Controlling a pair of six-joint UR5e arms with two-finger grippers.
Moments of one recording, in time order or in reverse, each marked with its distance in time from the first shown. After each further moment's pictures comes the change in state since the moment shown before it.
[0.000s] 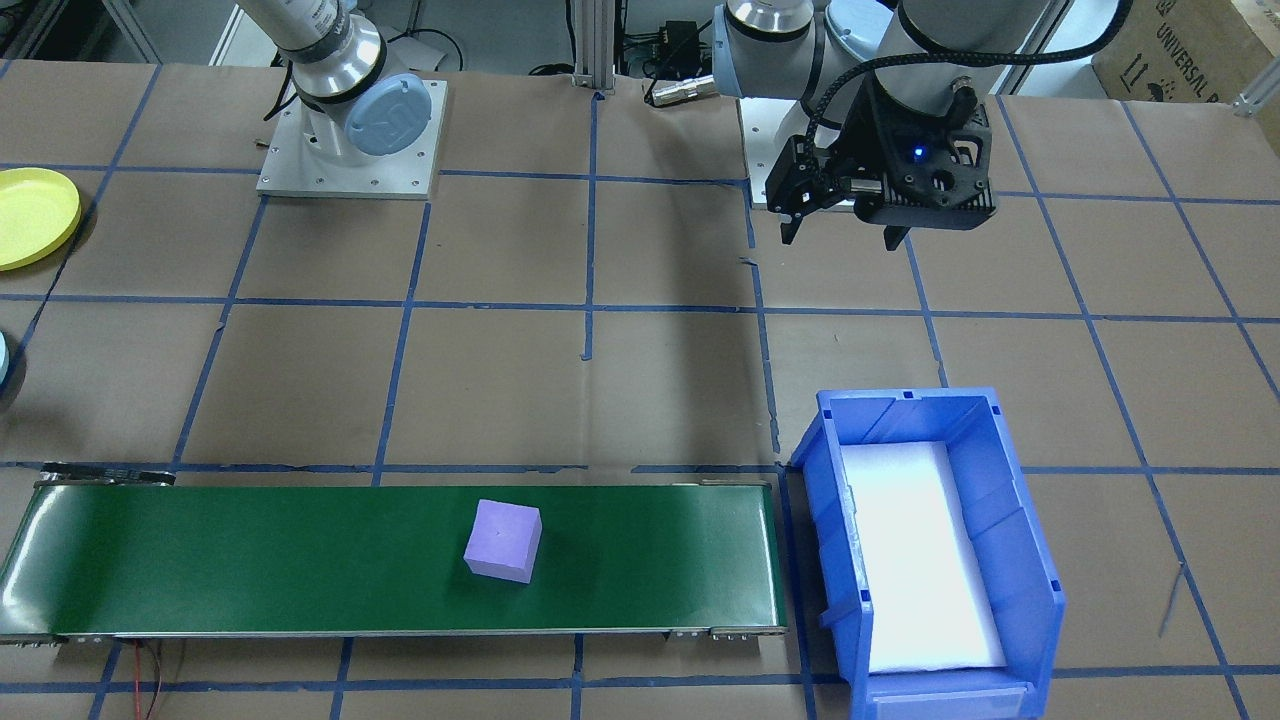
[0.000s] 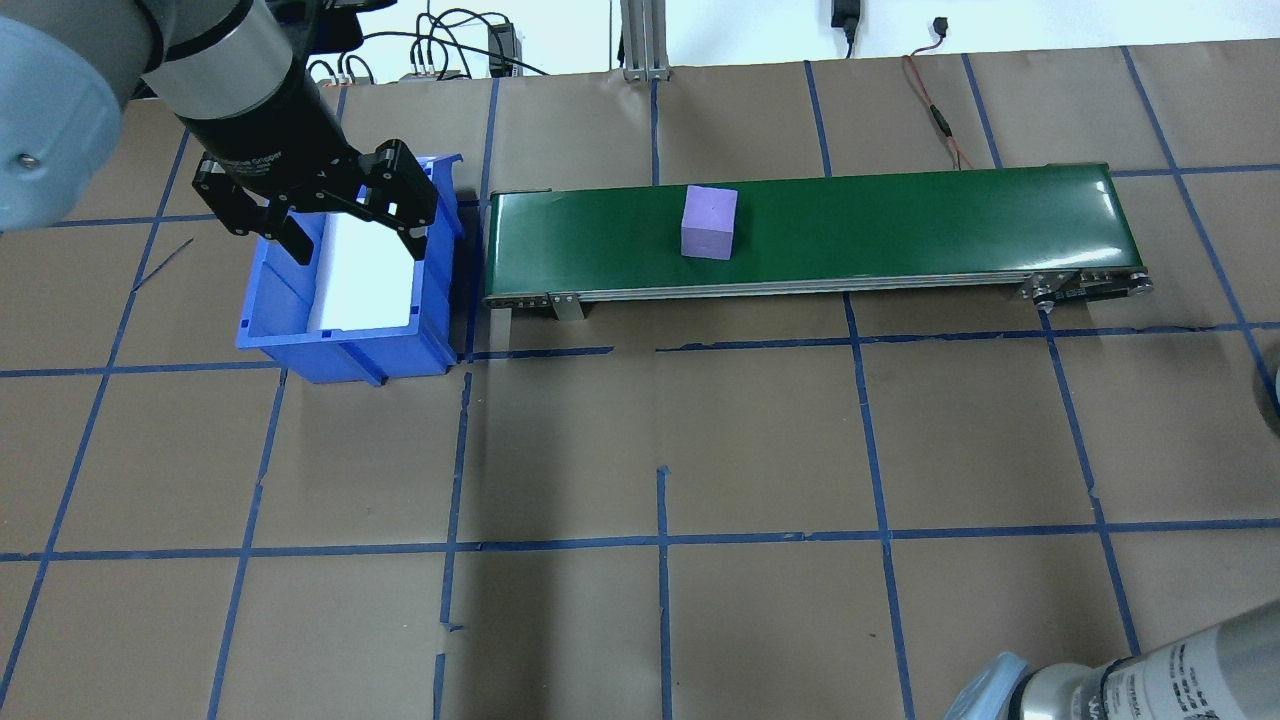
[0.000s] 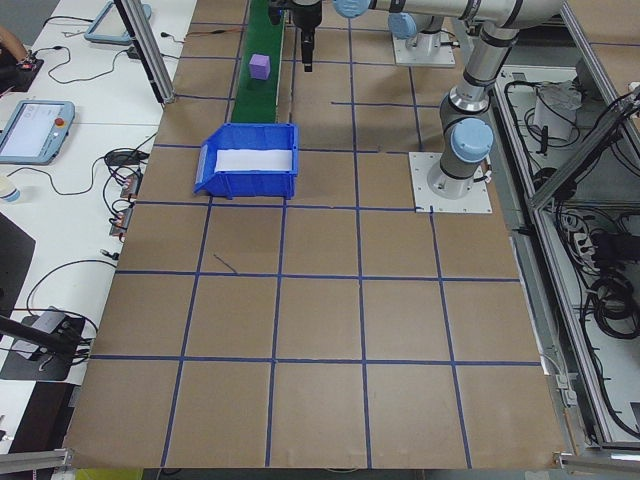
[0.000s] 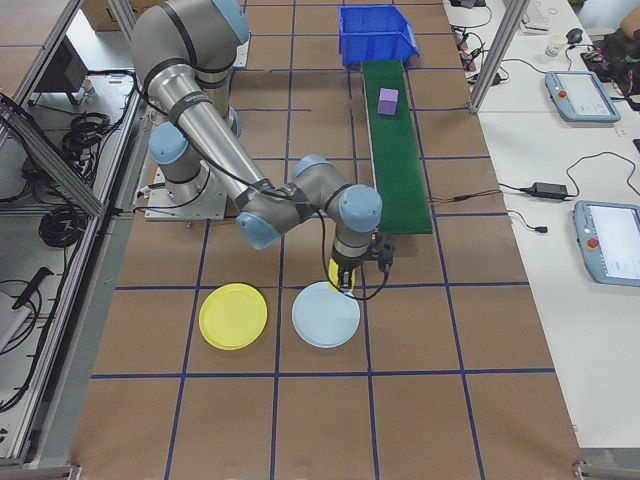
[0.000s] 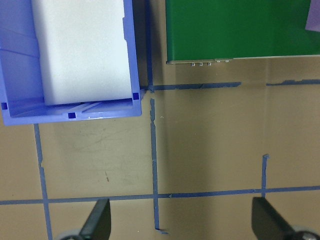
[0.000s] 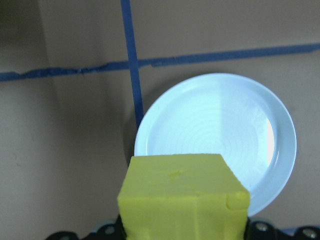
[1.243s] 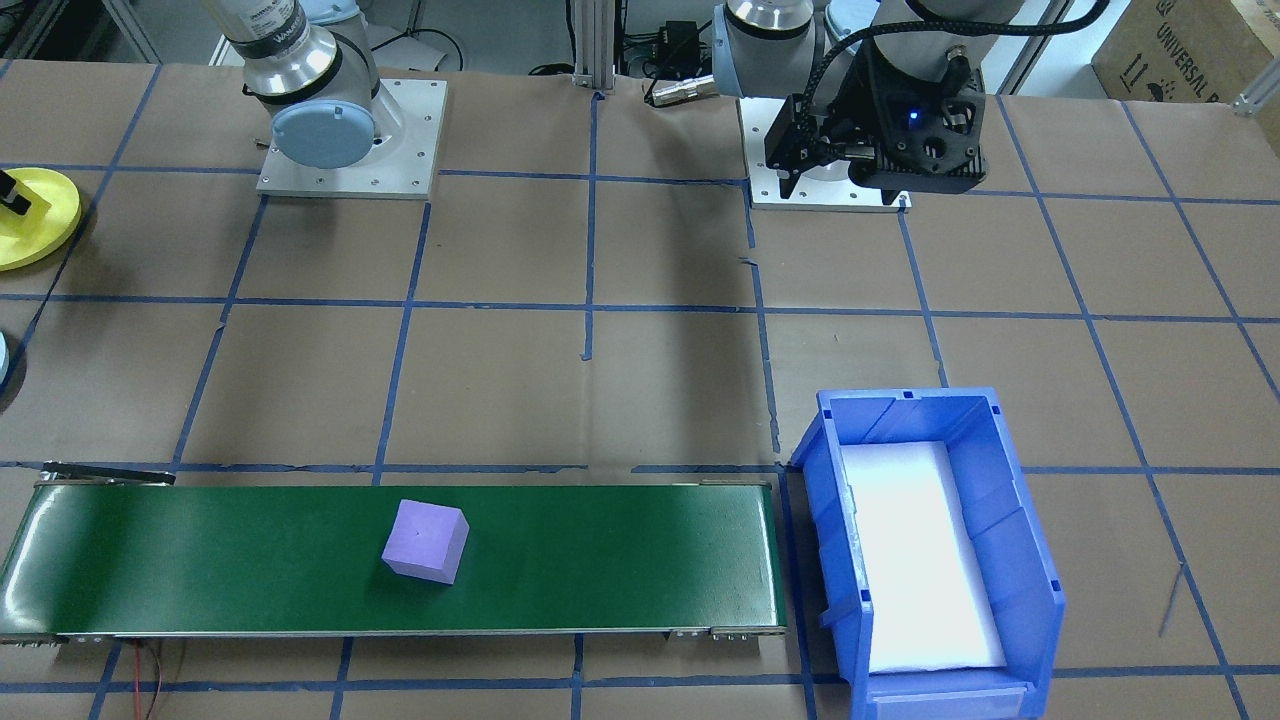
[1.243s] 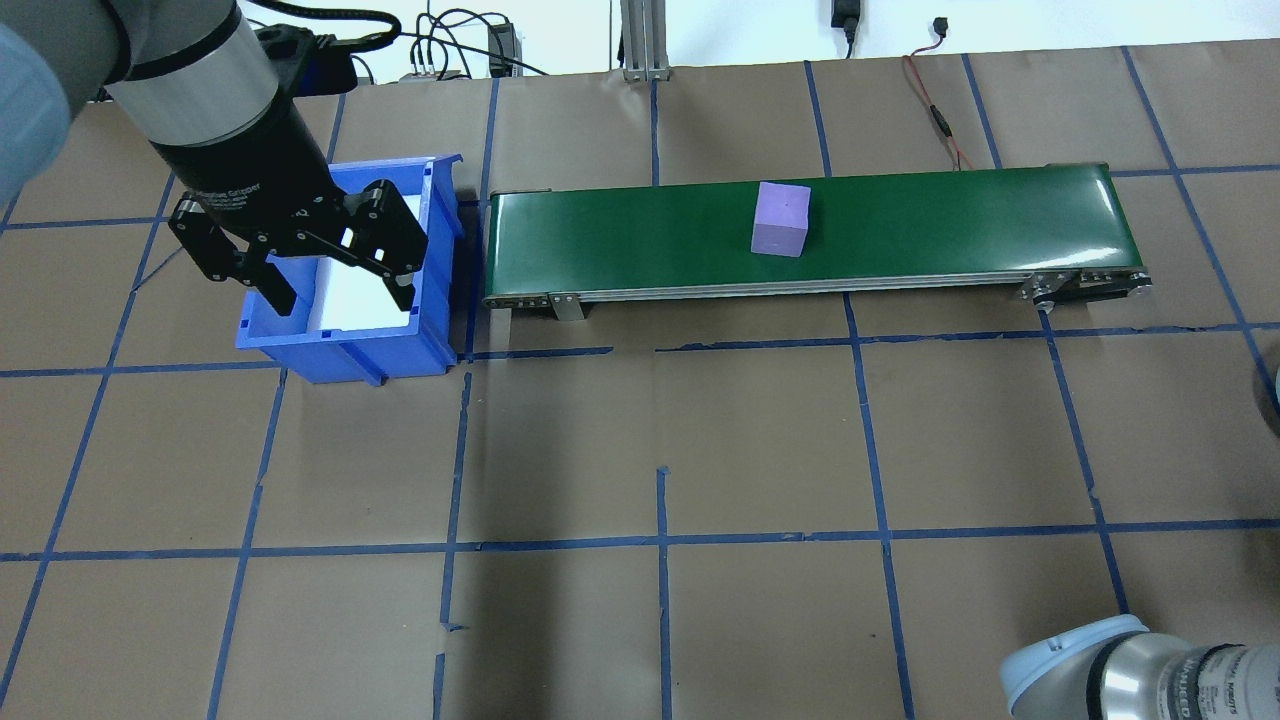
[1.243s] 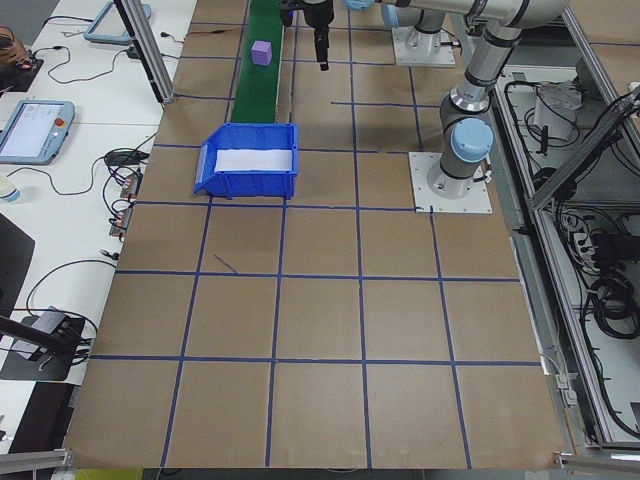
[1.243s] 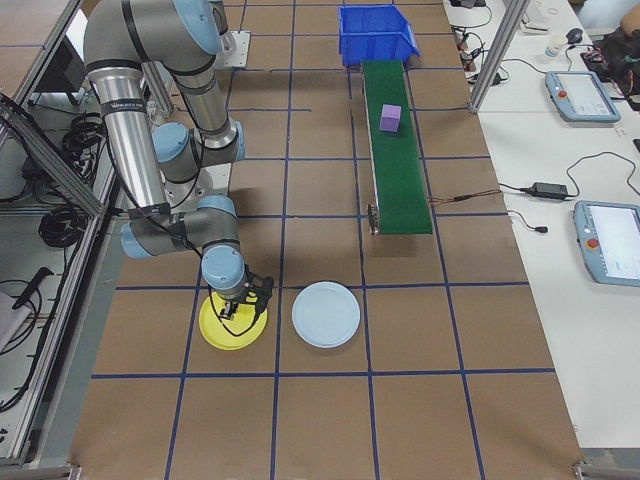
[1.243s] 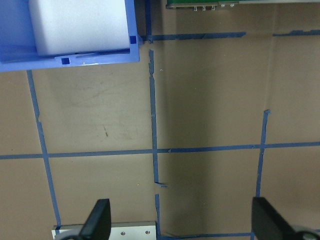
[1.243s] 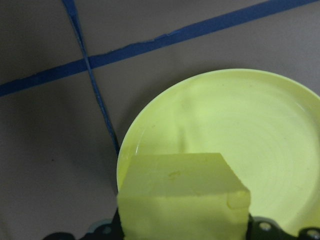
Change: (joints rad) left arm 0.001 0.034 0.018 -0.163 0.000 0.000; right arm -0.399 -0.095 0.338 -0.139 -0.017 -0.241
